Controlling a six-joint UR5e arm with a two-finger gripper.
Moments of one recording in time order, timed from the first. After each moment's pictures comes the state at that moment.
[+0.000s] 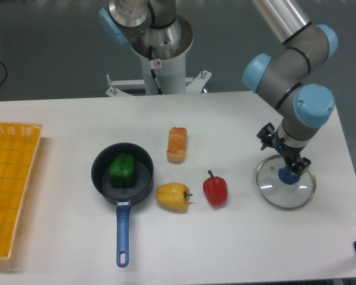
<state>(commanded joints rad) 2.81 -2.08 -1.51 -1.17 1.60 1.69</state>
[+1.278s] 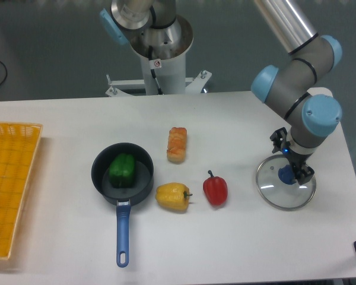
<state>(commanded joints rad) 2.81 -2.15 -1.49 -1.12 1.62 1.90</state>
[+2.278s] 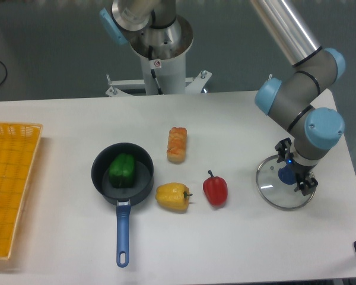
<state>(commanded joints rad) 2.79 -2.21 -1.44 -1.10 1.62 1.90</state>
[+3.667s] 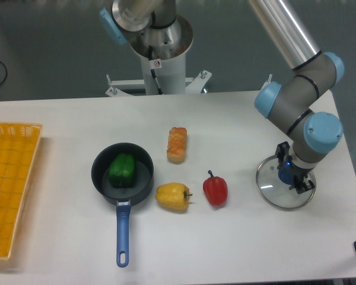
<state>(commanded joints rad) 2.79 -2.21 -1.44 -1.10 1.62 1.90</state>
